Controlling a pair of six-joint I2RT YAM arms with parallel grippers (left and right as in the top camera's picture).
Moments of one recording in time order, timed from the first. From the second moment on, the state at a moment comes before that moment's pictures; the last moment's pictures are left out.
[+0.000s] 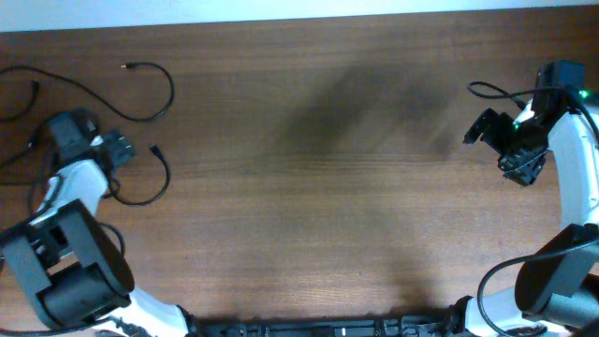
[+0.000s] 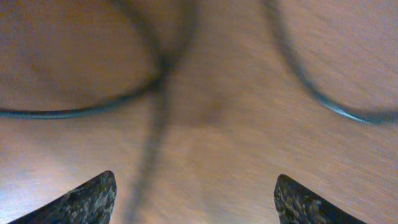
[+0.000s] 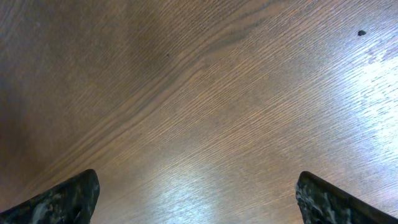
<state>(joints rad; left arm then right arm) 0.42 1.83 1.06 -0.19 -0.09 -0.18 -0.33 1.67 1.39 -1.16 -0.17 0.41</state>
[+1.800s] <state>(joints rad) 0.63 2.02 1.57 -0.42 0.04 -0.03 -0.33 1.67 1.39 -1.16 -0.17 0.41</state>
